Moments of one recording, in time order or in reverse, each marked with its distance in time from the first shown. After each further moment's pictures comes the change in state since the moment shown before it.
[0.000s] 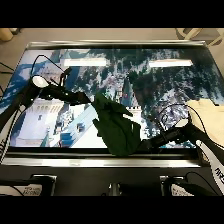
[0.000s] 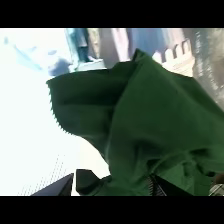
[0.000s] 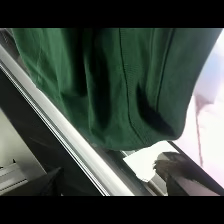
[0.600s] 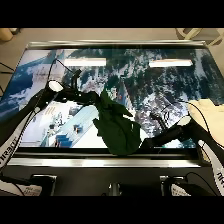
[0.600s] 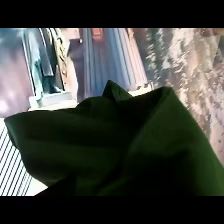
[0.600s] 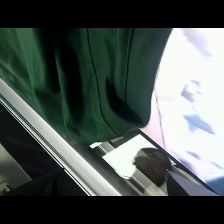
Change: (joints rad) left arm -0.140 -0.089 -0.003 -0.137 0.218 -0.051; right arm 0.000 0.040 0.027 -0.048 -0.018 0.068
